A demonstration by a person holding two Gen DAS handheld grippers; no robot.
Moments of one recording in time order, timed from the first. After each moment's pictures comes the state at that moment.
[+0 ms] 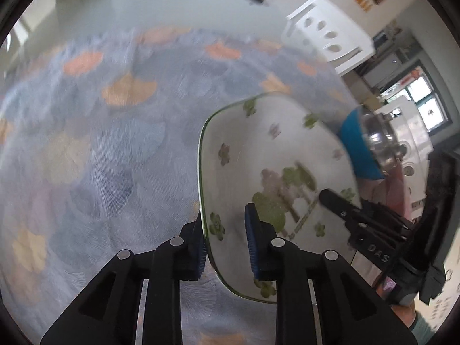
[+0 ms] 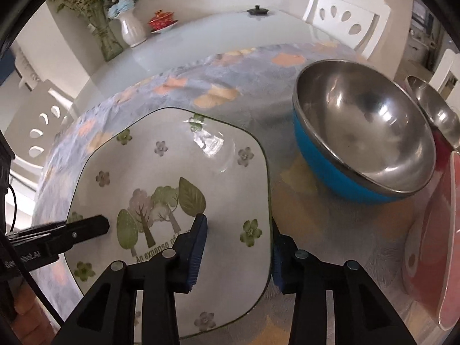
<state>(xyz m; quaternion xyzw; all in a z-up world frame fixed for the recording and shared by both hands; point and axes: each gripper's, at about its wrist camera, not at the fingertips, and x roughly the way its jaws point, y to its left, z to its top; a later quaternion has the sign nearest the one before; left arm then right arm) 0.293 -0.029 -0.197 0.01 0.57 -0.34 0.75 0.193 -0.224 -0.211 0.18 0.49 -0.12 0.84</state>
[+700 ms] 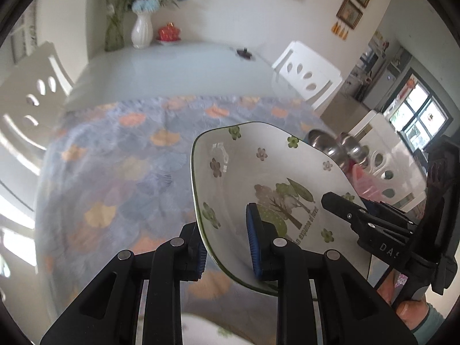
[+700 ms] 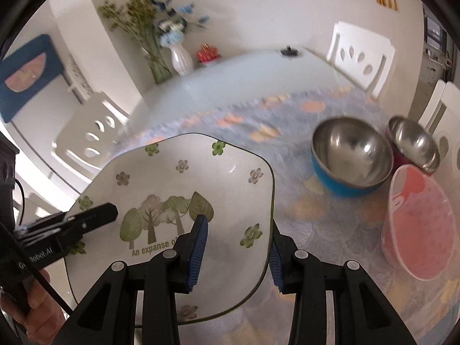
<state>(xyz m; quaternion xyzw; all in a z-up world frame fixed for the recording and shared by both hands) 0.205 0.035 -0.081 0.01 0.46 -0.32 0.83 0.116 -0.170 -0.102 0.17 0.41 -0.05 0.90</state>
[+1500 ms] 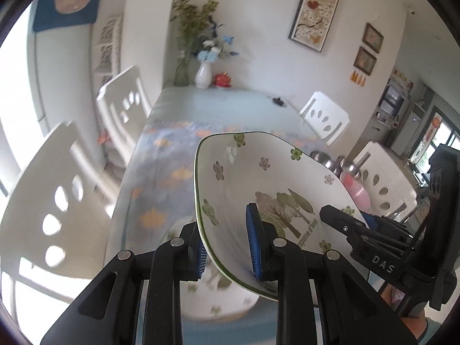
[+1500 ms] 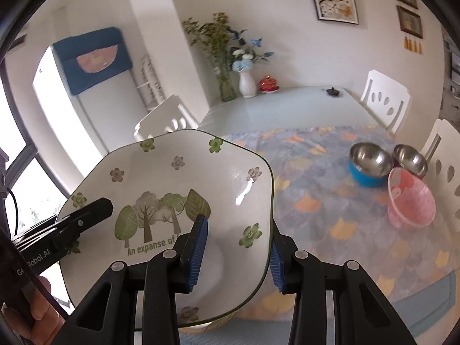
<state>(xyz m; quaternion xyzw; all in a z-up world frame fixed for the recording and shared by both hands) 0.030 0.171 -0.015 -0.03 0.38 -0.21 0.90 -0.027 -0.029 -0.033 0.12 0.36 0.02 0.93</state>
